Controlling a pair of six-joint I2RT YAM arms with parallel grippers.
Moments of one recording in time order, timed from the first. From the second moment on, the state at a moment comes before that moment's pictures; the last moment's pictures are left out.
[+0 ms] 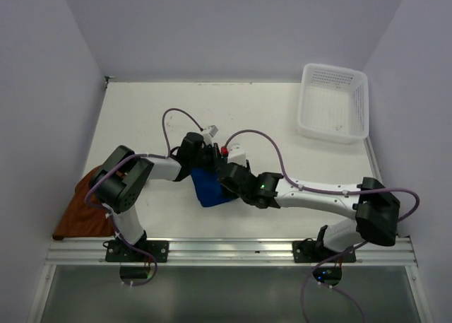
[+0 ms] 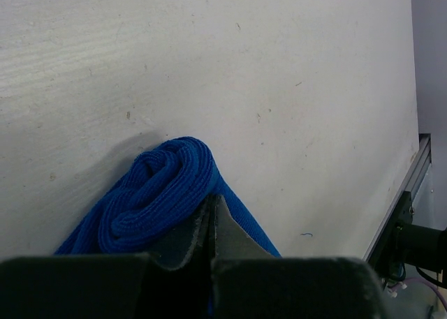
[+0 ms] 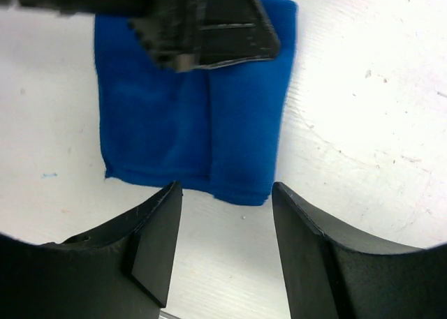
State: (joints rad) left arm -0.55 1.79 0.74 0.42 0.40 -0.65; right arm 1.19 1.49 1.01 -0.43 0.55 0.63
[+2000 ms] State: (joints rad) left arm -0.46 1.46 0.84 0.03 0.28 -0.55; right arm 1.13 1.63 1.02 -0.43 0.49 0.56
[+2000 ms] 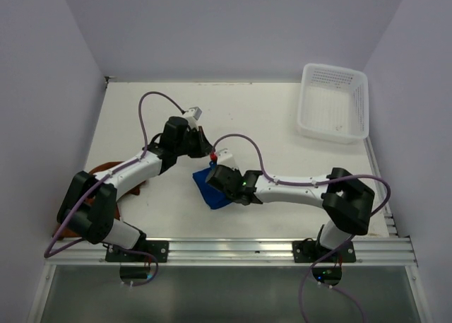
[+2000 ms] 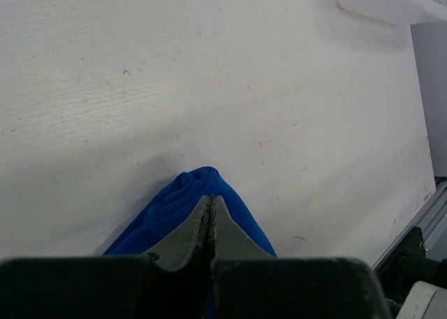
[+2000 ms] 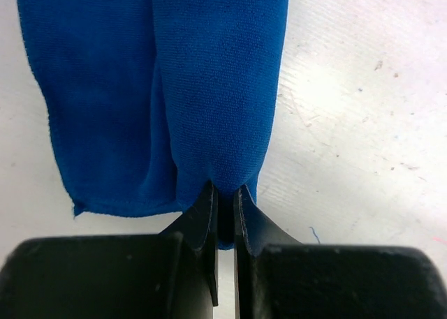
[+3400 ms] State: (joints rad) left arm -0.55 1.50 0.67 0.17 0.30 -0.58; right arm 1.37 2.05 1.44 -0.83 0.82 0.47
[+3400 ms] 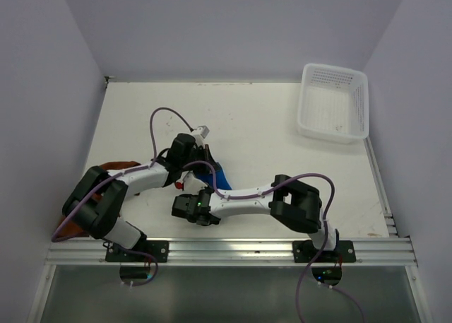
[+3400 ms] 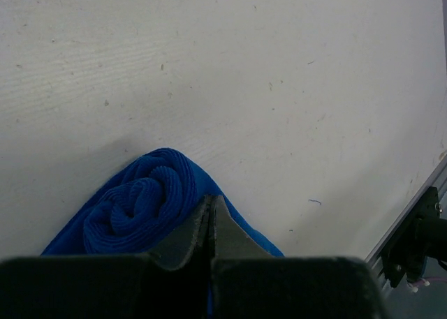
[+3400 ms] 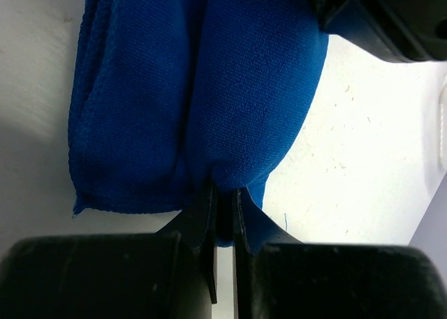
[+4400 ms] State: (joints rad) left arm -0.49 1.61 0.61 0.35 0.37 -0.59; right arm 1.25 1.62 1.14 -0.40 0.58 0.57
